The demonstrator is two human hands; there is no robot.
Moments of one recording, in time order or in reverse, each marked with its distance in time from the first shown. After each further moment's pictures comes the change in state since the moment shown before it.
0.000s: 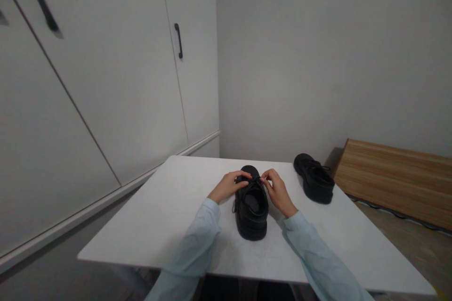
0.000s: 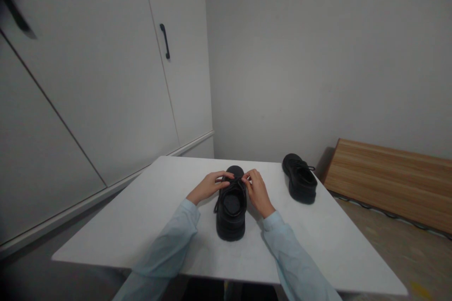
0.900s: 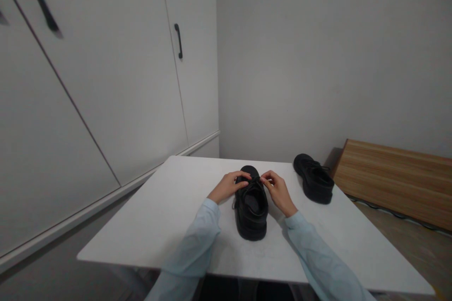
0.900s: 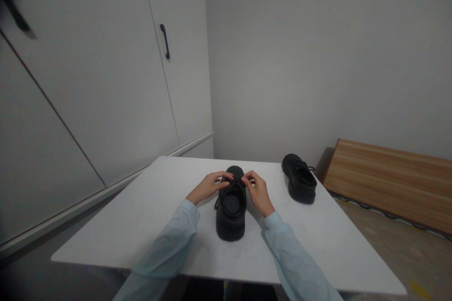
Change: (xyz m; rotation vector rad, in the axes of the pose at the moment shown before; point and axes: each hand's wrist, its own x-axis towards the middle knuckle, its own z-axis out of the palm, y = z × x) left_hand 0.000 -0.003 -0.002 0.110 -0.031 0.011; right_hand 0.000 -0.007 -0.002 0.257 0.006 0.204
